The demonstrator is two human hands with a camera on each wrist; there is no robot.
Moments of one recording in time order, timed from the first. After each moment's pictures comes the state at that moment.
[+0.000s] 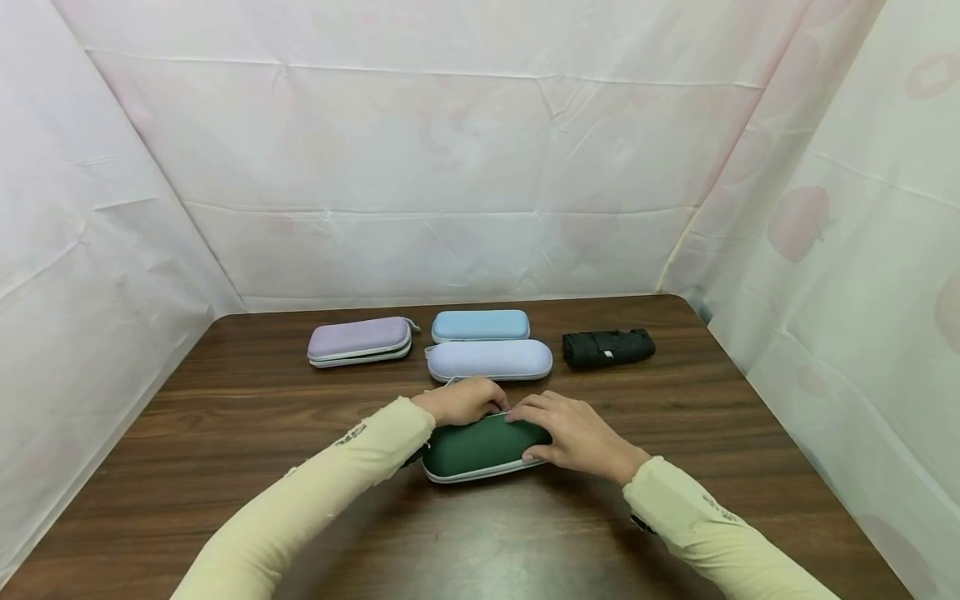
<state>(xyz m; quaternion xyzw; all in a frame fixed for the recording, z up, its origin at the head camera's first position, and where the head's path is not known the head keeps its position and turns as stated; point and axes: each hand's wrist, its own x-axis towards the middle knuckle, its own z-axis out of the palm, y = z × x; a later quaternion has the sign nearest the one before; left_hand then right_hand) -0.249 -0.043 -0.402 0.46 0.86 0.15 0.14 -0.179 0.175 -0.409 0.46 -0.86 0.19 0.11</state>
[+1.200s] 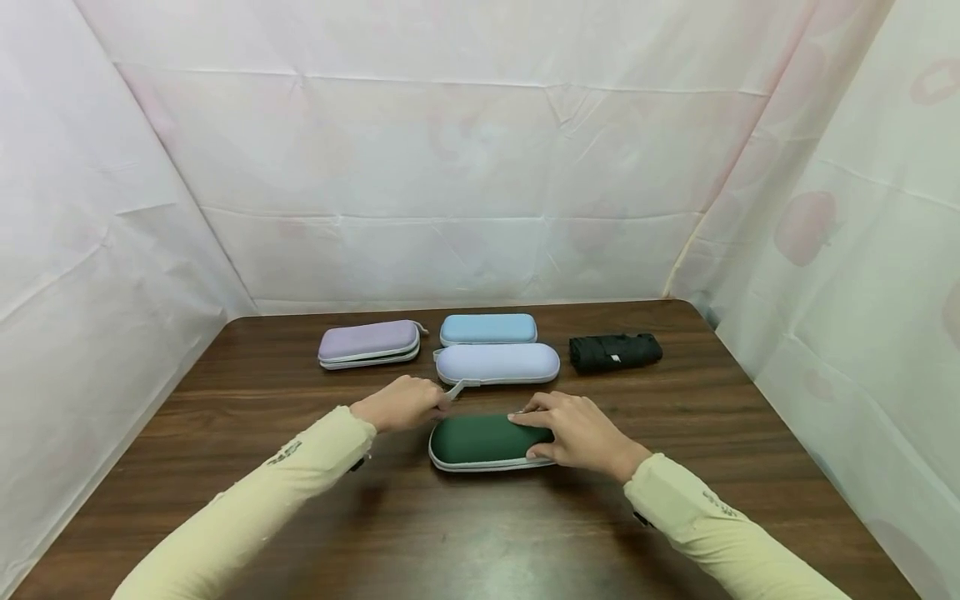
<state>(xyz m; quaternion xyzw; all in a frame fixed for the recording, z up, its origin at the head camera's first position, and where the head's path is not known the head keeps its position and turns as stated) -0.229 -0.133 -0.394 0.45 0.89 0.01 -0.01 -0.181 0.170 -0.406 0.46 -0.86 0.15 0.14</state>
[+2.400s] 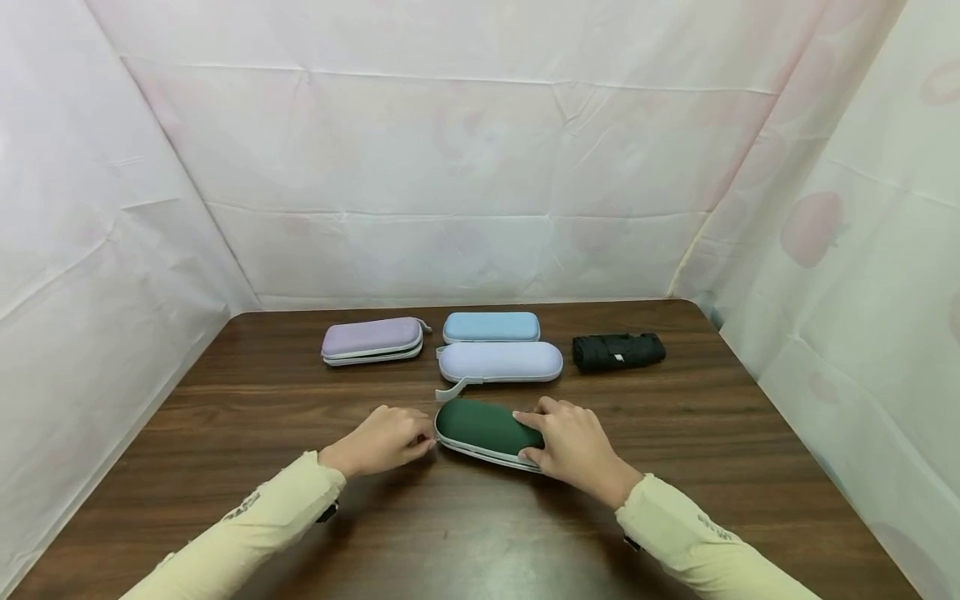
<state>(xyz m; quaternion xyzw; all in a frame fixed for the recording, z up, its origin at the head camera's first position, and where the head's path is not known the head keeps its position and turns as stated) -0.179 -0.158 -0.411 0.44 0.89 0.08 -0.11 -0.157 0.147 -0.405 0.33 -0.92 0.12 0.17</state>
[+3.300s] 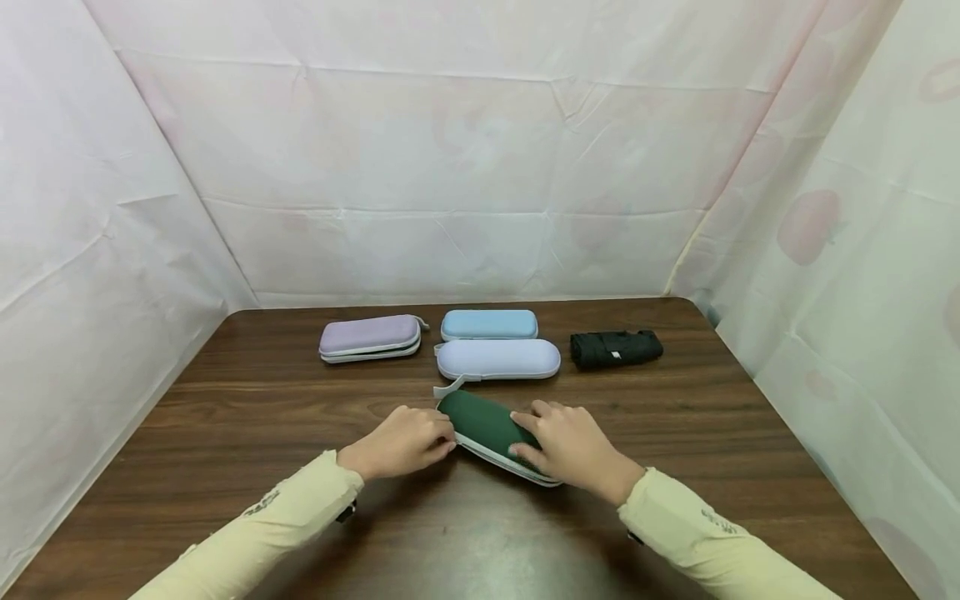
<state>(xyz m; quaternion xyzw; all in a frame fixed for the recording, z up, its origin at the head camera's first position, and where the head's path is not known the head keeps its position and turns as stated) -0.171 -0.128 -0.408 0.46 0.87 0.07 -0.13 -0.154 0.146 -0.396 0.38 -0.91 0.07 0.15</state>
